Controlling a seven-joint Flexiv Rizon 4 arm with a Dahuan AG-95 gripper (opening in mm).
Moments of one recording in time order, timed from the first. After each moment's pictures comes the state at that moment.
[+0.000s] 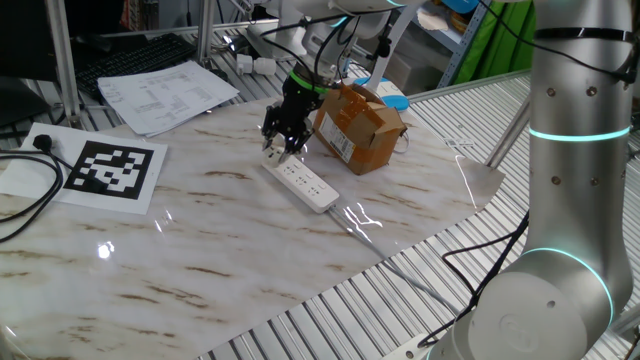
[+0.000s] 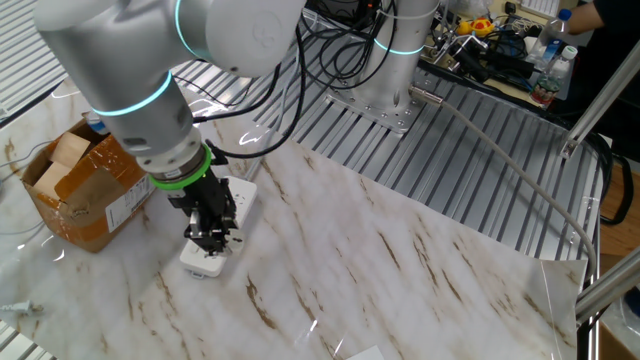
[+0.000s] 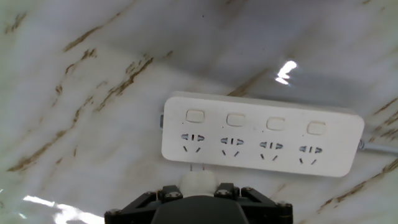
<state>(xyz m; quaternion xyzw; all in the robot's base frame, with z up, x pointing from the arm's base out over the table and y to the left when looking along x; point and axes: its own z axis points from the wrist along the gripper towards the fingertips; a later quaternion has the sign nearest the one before) 0.614 -0.040 0.066 -0.54 -0.82 -0.11 0.13</state>
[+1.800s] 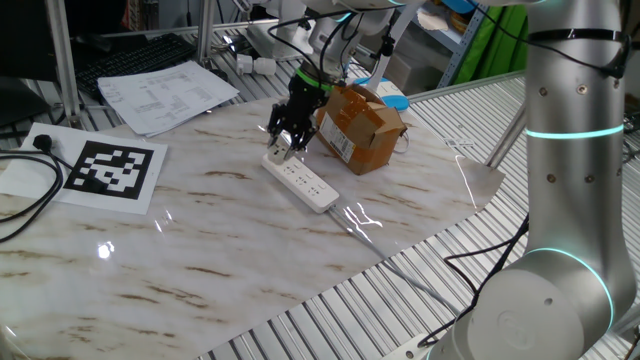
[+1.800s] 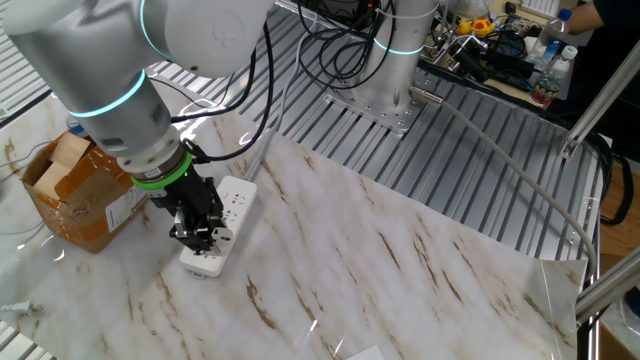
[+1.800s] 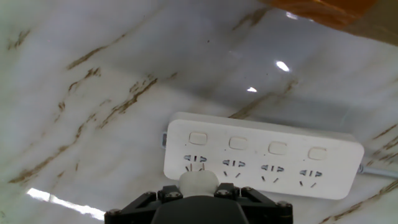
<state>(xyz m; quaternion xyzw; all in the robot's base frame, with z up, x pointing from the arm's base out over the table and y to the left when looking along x) 0.624 -0.058 0.060 -0.54 -0.82 -0.12 0.13</state>
